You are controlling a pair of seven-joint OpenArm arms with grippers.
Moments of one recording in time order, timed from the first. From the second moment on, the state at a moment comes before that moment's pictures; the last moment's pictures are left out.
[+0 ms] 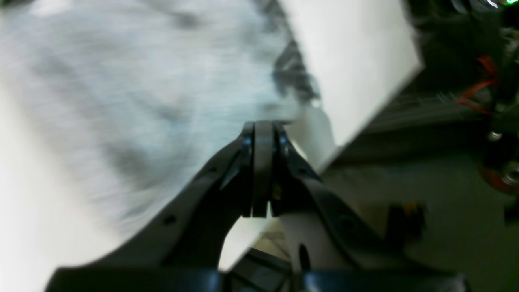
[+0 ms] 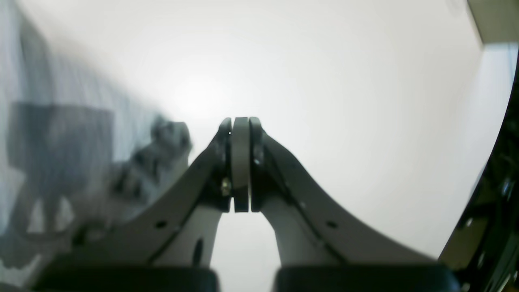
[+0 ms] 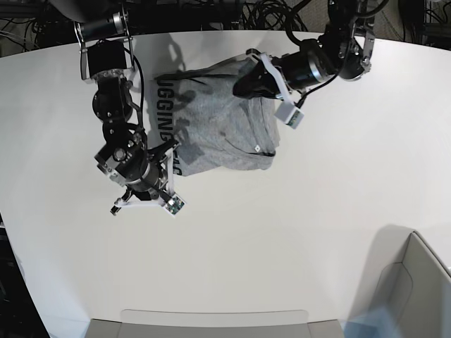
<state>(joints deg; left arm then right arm) 20.9 -14.0 7.2 115.9 -50.9 -18.9 60.8 13.4 8.2 -11.7 97.5 -6.8 36.3 -63.5</state>
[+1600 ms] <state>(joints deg) 5.0 2.9 0.4 95.4 -17.4 -18.6 43.2 -10.8 11.7 6.7 113.8 -6.4 44.7 -62.5</state>
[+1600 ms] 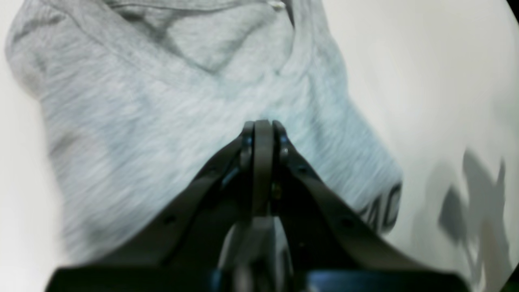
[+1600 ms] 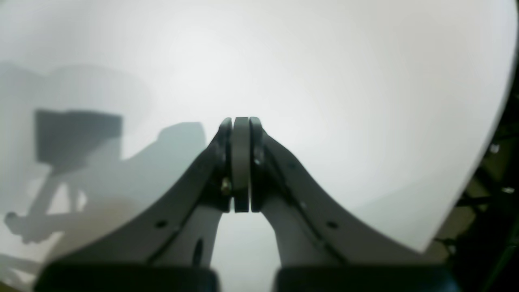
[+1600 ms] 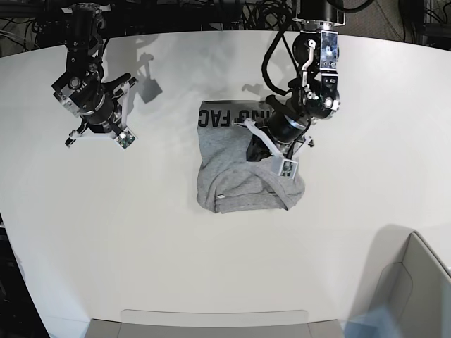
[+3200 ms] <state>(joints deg) 32.9 -10.5 -24.5 117.6 -12.8 -12.9 33.8 -20.6 10.4 2.5 120.3 -6.2 44.7 -62.1</state>
